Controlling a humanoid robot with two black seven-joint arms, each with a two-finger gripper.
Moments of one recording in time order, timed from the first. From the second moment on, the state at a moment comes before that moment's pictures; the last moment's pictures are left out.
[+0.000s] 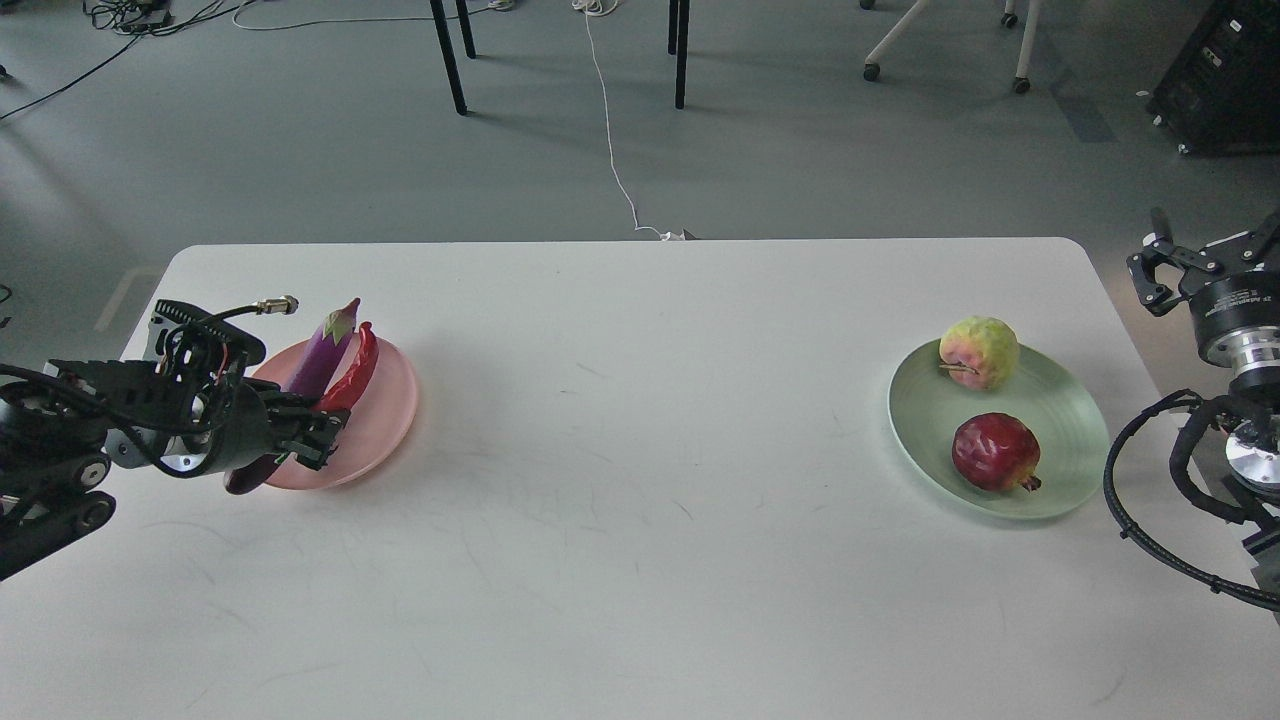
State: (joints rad) left arm -0.73 0.89 -0.32 -1.33 1.86 -0.35 -0.06; right arm 0.61 -0.51 0.79 0.53 0.23 0.49 0.49
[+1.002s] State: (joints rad) left arm -0.92 0.41 -0.79 -0.70 0.24 -0.19 -0.13; right arm 0.76 -0.44 0.79 0.44 0.23 0.49 0.49
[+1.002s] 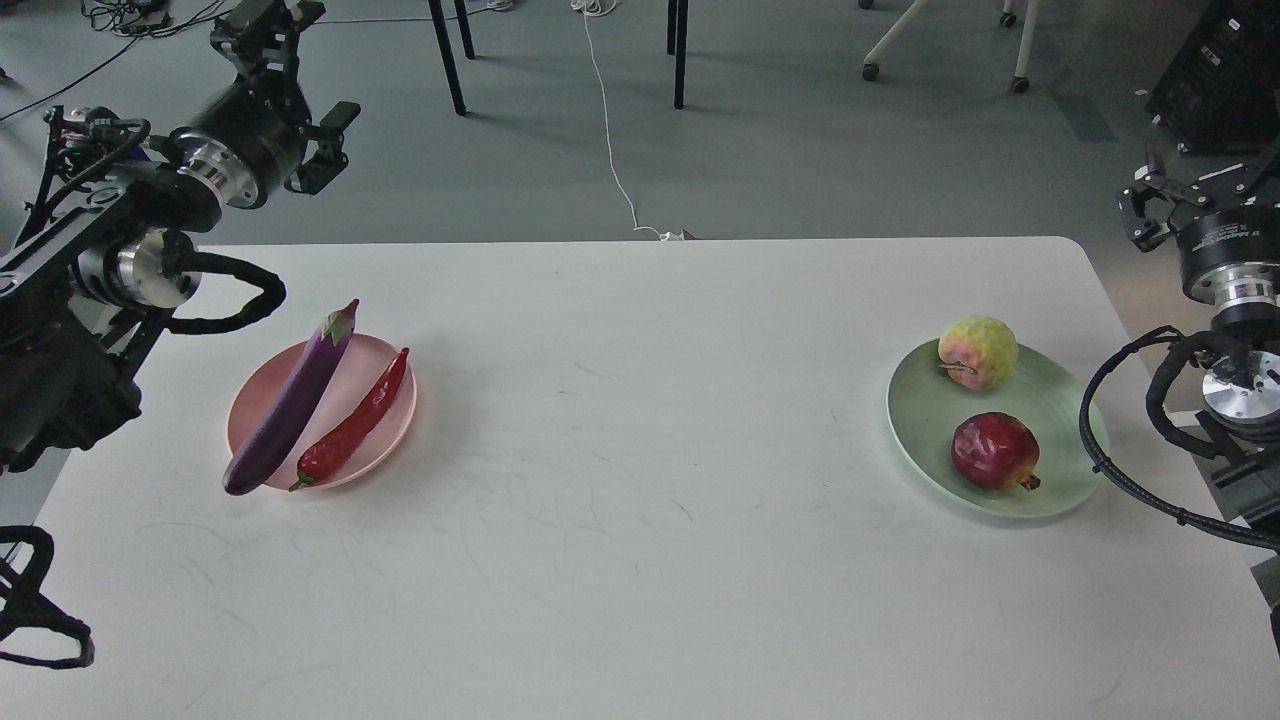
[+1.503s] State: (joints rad) left arm -0.81 0.29 -0.86 -0.63 -0.14 -0.28 -0.19; right arm 0.77 -0.32 0.94 0.44 0.24 0.49 0.30
